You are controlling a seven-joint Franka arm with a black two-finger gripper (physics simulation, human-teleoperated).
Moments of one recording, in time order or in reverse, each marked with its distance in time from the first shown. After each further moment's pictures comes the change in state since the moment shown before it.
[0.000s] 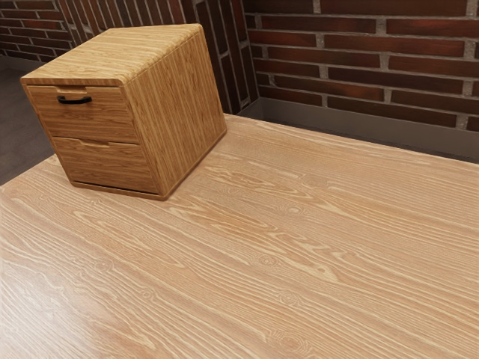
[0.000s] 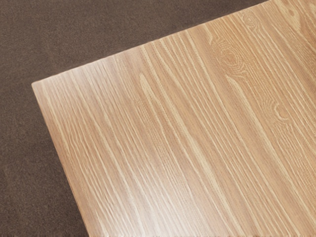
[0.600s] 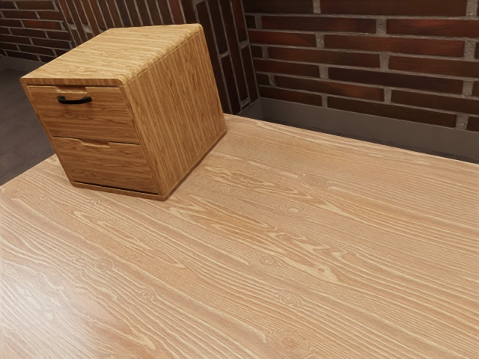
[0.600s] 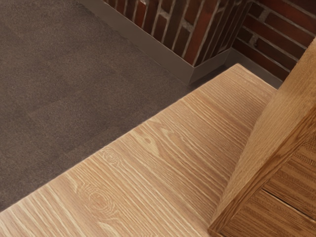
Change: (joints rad) arm -0.101 -0.170 -0.078 0.116 -0.160 0.353 0.255
